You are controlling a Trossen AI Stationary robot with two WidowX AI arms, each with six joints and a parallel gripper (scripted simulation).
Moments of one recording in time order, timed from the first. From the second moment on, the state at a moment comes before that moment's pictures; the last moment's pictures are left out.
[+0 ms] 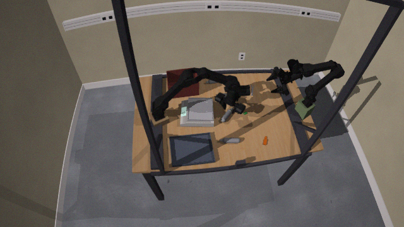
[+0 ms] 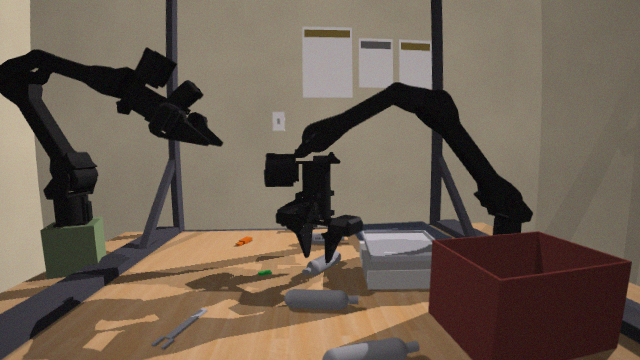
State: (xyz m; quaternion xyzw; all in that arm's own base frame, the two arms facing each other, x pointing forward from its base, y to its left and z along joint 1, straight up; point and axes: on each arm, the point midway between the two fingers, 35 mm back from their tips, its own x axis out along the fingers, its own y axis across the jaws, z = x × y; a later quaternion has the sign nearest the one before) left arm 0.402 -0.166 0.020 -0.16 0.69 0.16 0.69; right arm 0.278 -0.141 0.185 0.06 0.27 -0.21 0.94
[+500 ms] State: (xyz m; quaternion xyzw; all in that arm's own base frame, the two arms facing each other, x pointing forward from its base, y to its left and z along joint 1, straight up) left arm 0.402 -0.166 0.003 -0.16 0.69 0.16 0.69; right arm 0.278 -0.141 0.185 0.06 0.27 -0.21 0.94
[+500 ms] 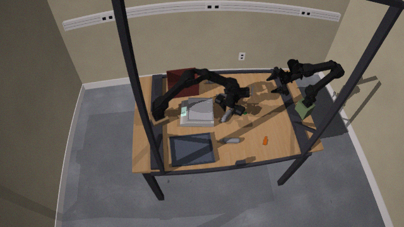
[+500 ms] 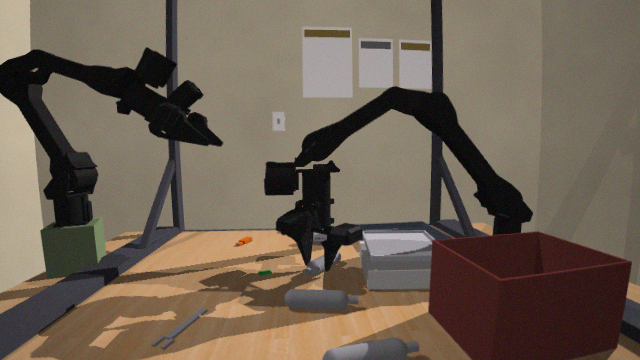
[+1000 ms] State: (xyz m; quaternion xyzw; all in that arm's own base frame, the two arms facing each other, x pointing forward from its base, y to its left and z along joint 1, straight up) left arm 0.402 -0.166 0.003 -0.16 0.69 0.16 0.69; right arm 0.278 -0.141 0.185 0.06 0.27 -0.21 0.94
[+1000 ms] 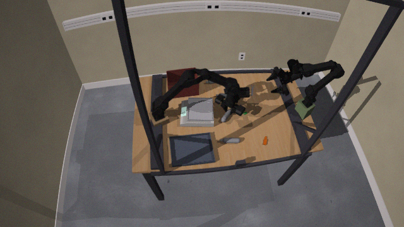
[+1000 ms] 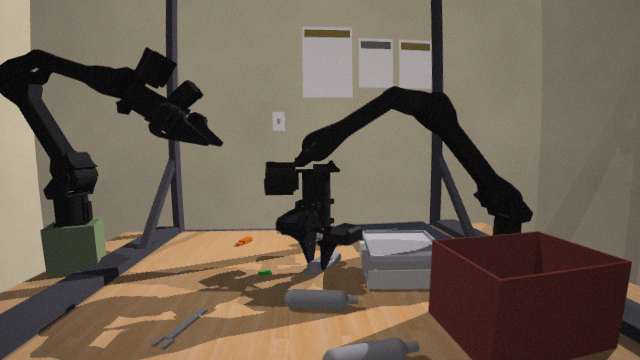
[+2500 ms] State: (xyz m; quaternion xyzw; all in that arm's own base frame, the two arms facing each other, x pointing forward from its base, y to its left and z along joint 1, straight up) left arm 0.370 -0.158 0.107 -0.17 0.69 0.14 0.69; right arm 0.304 -0.154 0.187 -0.17 0.31 -0.14 0.92
